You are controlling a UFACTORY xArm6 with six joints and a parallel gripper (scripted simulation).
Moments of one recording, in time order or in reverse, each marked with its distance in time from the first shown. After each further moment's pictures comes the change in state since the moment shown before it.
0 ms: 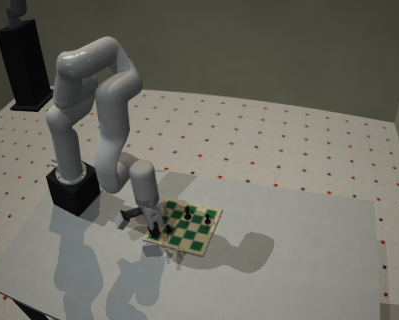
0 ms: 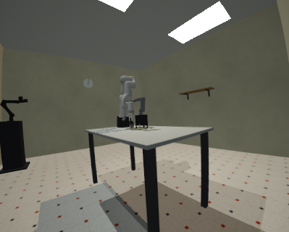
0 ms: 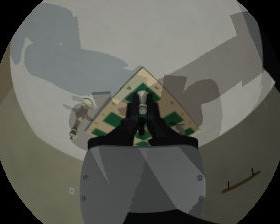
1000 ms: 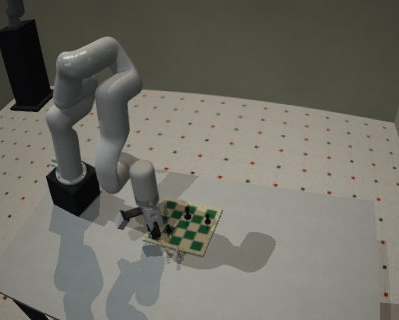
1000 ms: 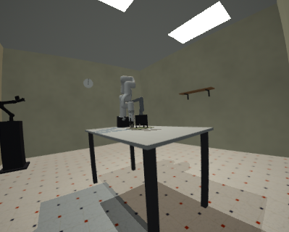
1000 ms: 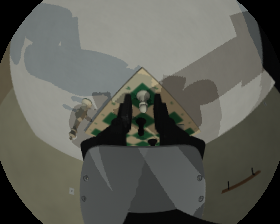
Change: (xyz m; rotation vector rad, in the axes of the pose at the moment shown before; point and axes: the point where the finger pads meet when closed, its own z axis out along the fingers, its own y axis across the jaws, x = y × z) arm 0.000 0.001 0.000 -0.002 0.000 -0.001
